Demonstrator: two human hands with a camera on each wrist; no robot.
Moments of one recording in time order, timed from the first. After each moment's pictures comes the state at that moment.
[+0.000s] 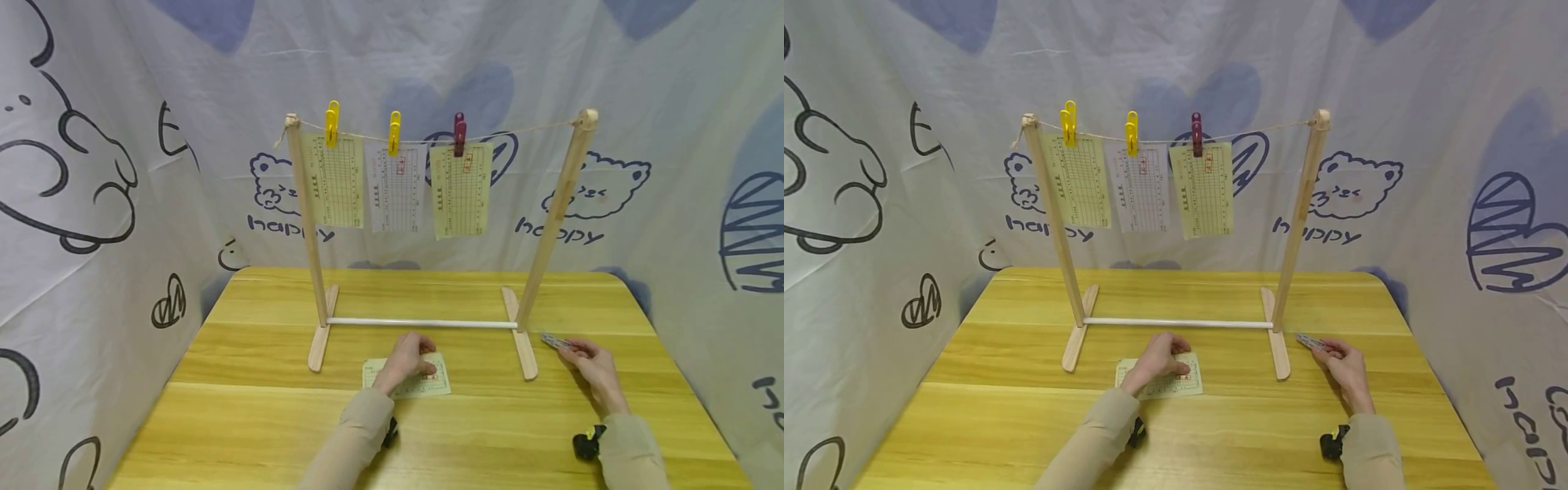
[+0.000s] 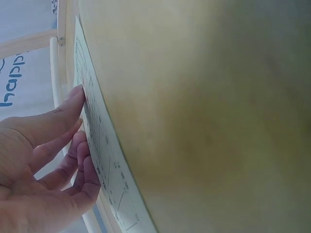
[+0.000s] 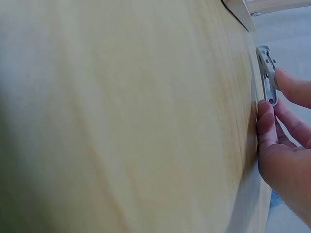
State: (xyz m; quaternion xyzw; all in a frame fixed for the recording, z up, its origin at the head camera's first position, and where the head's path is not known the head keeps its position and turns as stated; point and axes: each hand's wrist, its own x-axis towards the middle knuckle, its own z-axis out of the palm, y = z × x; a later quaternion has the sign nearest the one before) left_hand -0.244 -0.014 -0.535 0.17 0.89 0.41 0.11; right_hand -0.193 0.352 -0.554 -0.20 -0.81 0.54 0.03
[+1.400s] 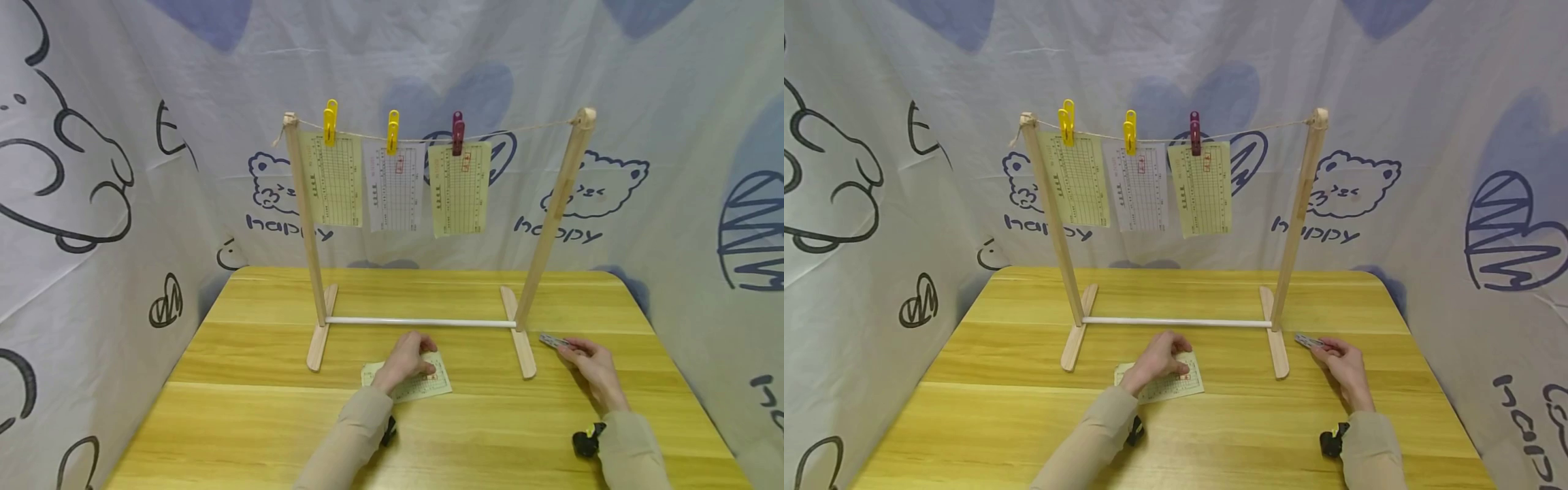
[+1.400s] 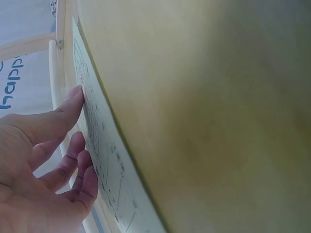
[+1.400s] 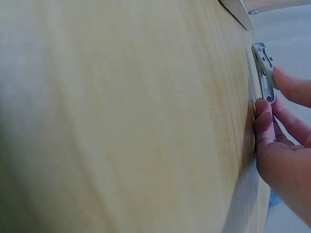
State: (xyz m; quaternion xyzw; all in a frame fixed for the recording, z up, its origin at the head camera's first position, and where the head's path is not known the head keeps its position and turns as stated) left_hand -0.245 -0.014 -0.537 0.18 0.89 0.41 0.11; right_hand -0.193 0.355 -0.551 -0.19 -0.81 0.55 0.00
